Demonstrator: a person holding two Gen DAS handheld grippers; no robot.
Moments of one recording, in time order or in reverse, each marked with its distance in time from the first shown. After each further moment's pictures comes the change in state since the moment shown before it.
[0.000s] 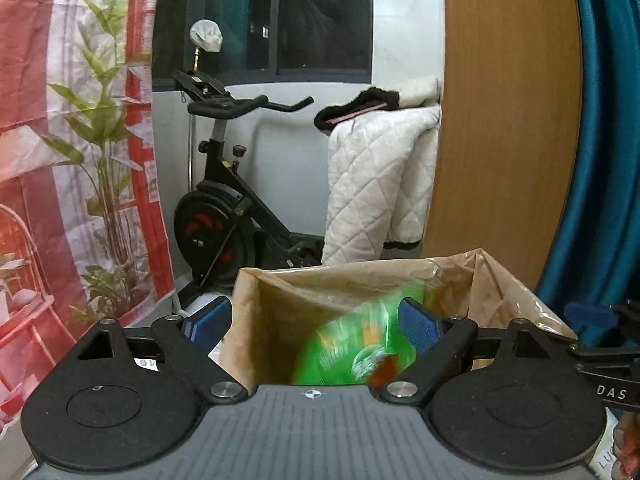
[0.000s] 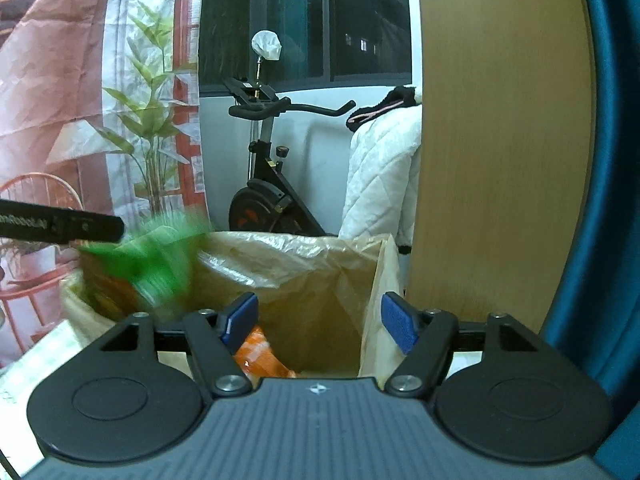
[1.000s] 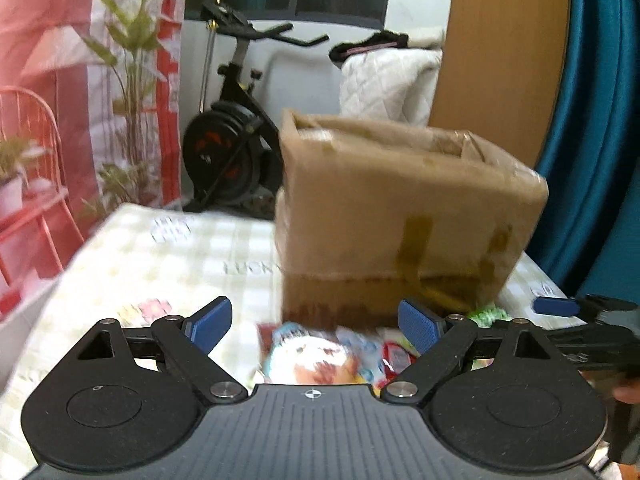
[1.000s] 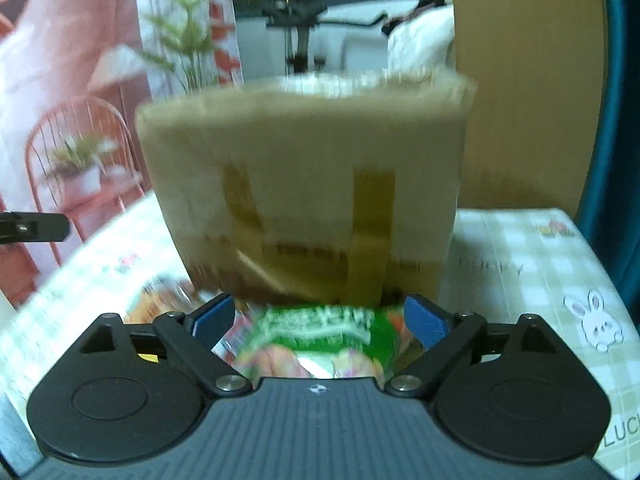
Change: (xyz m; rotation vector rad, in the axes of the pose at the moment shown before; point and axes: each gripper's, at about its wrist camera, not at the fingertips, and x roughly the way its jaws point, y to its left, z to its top) left arm -0.085 0.037 -0.142 -0.094 0.153 -0.054; right arm -0.032 0.034 -0.117 0.012 0.244 0.092
